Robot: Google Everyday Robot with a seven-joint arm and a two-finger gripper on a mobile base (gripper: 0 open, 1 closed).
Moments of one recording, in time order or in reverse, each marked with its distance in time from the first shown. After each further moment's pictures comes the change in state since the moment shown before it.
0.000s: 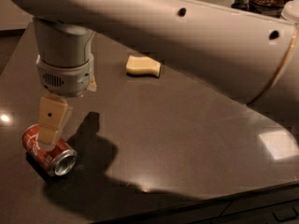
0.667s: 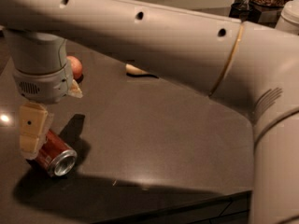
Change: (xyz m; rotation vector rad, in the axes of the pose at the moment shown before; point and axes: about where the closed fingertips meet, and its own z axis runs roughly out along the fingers) arm -0.028 0.017 0.020 -0.021 0.067 -0.026
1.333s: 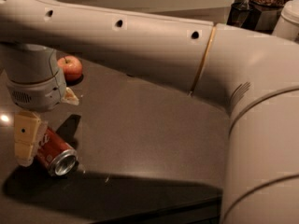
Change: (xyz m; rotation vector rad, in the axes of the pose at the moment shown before) arm -0.011 0.006 0.022 -0.017 0.055 0.018
